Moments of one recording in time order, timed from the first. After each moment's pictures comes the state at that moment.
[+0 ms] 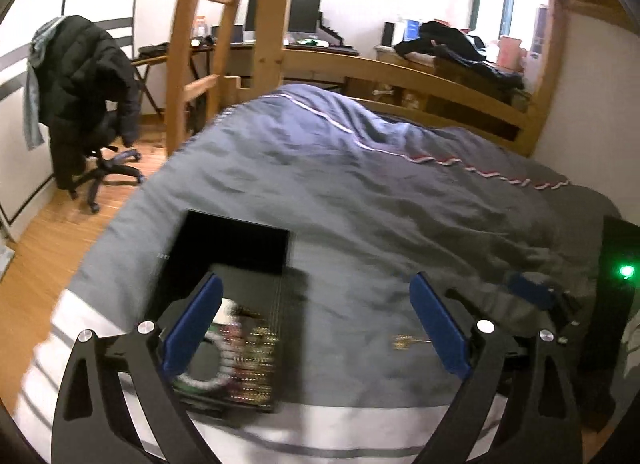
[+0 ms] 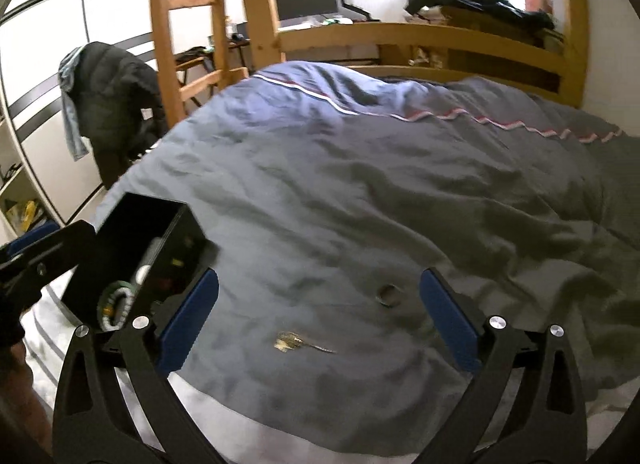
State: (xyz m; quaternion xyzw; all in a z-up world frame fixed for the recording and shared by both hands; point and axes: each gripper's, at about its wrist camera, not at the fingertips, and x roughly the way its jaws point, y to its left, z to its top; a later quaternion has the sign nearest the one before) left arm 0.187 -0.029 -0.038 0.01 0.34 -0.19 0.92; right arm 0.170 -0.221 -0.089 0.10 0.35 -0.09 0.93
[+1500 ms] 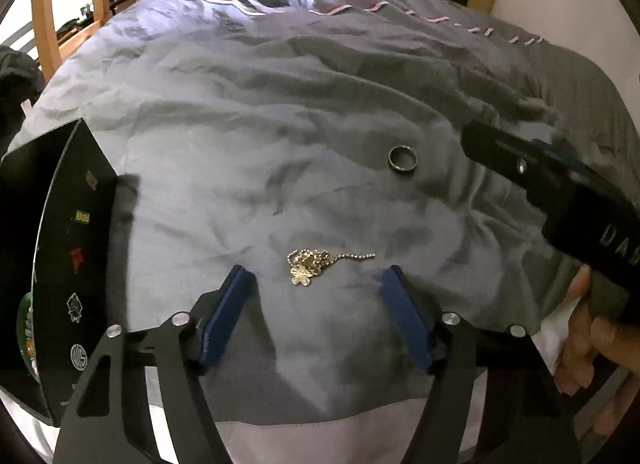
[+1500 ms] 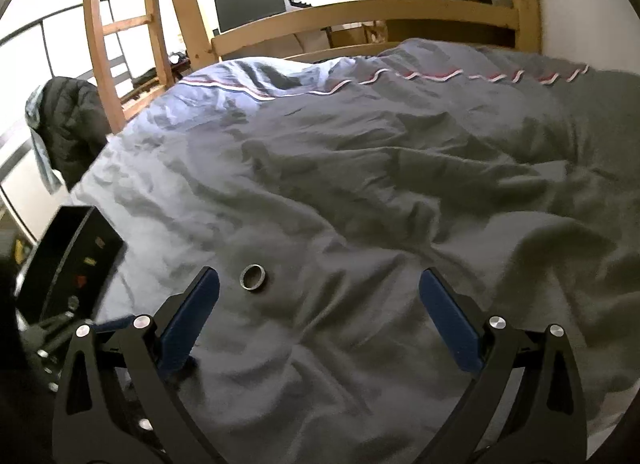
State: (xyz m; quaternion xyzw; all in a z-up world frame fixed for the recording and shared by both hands) left arm 0.190 -0.141 -0.158 0.14 0.47 -0.27 0.83; right arm 0.159 -0.310 -0.146 0.17 0.34 -0.11 0.92
